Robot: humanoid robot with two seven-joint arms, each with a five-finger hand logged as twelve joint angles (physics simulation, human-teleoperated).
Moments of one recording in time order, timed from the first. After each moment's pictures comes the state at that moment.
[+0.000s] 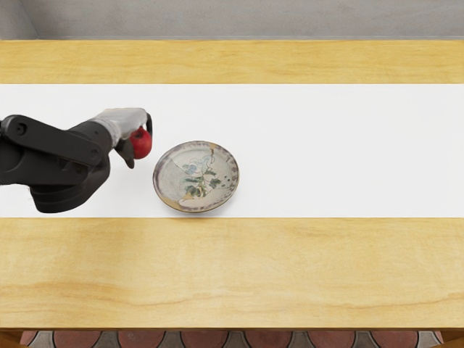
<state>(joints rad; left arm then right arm) -1.88 0.30 0.96 -1.62 0.40 0.60 0.34 -0.02 0.00 0.02 0.18 -0.08 -0.05 -0.04</state>
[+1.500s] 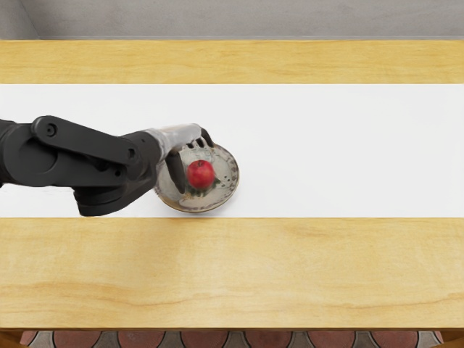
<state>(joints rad) -1.80 0.27 0.73 -1.59 0.39 0.49 0.31 -0.02 0.00 0.02 0.18 -0.08 -0.05 -0.04</state>
